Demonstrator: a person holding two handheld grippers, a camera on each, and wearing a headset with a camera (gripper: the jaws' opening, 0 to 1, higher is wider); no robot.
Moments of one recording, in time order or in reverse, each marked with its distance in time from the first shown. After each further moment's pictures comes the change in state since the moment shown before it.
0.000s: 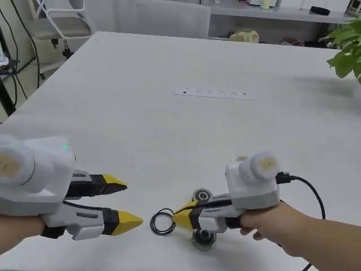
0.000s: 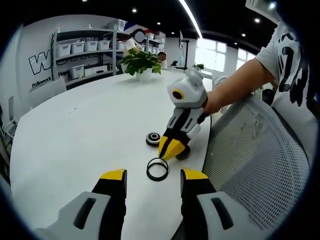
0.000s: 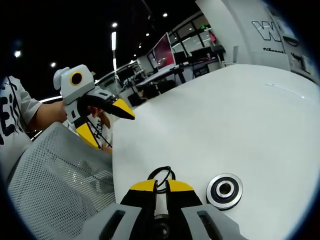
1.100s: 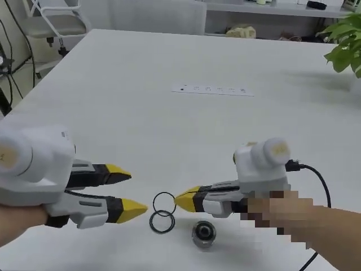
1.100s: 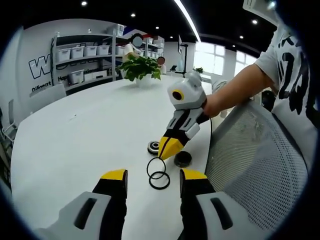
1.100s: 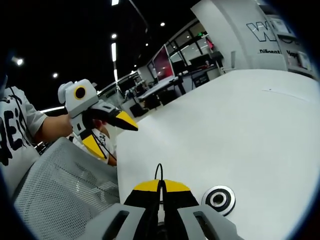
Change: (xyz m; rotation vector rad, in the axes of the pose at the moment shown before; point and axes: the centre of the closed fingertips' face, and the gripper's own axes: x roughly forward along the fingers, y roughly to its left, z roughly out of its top) left arm 0.001 0.003 0.016 0.012 -0.043 -0.001; right arm -0.010 0.002 0.023 0.039 -0.092 0.031
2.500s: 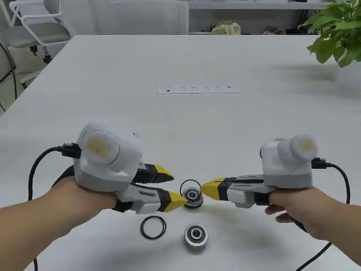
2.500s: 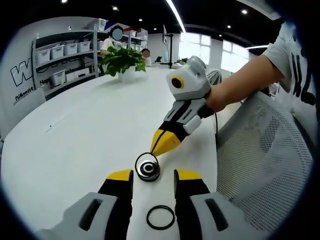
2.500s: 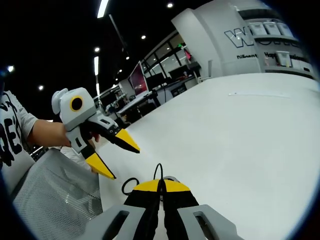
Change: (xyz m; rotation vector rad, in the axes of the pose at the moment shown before) left arm 0.089 -0.007 0.029 0.084 0.057 -0.113; right arm -0.060 -0.058 0.004 0.066 -0.123 -0.161
